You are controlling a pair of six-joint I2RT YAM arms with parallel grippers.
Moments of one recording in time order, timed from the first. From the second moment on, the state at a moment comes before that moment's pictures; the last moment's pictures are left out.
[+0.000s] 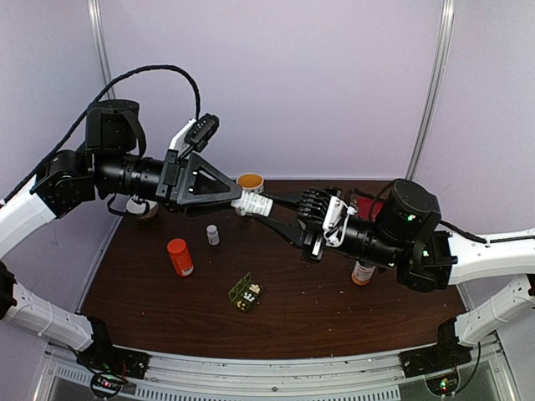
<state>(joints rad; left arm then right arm) -0.96 1.20 1.44 -0.51 0.63 -0.75 1.27 1.25 0.96 0.52 -0.01 -0.60</state>
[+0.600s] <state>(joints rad) -0.96 1.20 1.44 -0.53 0.65 -0.74 1.27 1.25 0.98 0.51 -0.01 -0.60</state>
